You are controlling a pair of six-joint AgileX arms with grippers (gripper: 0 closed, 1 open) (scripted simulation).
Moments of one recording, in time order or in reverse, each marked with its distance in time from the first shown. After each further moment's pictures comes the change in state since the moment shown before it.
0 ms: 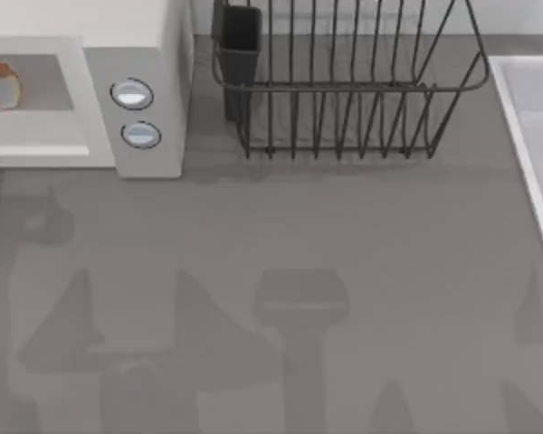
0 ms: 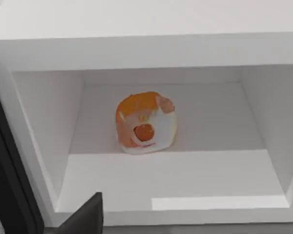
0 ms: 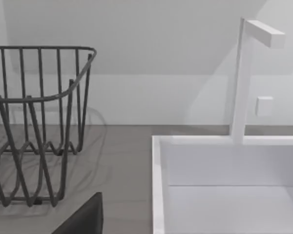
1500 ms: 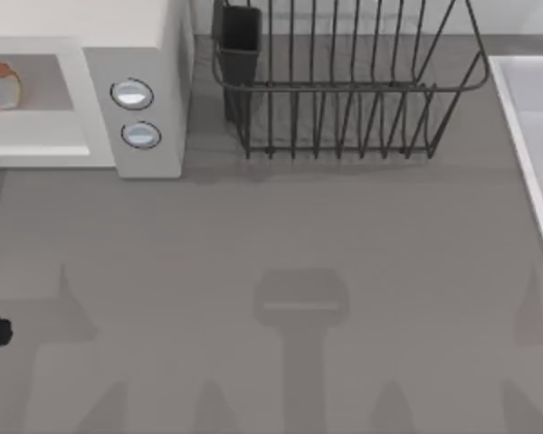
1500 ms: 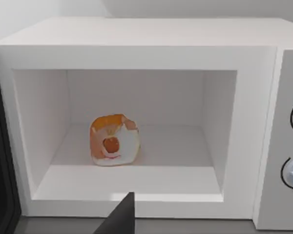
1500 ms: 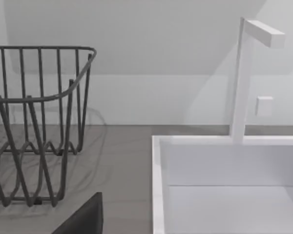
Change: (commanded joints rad) left arm -0.235 -1.041 -0.441 -0.307 -0.249 -0.111; right arm 0.000 0.000 0.000 0.000 0.000 0.000
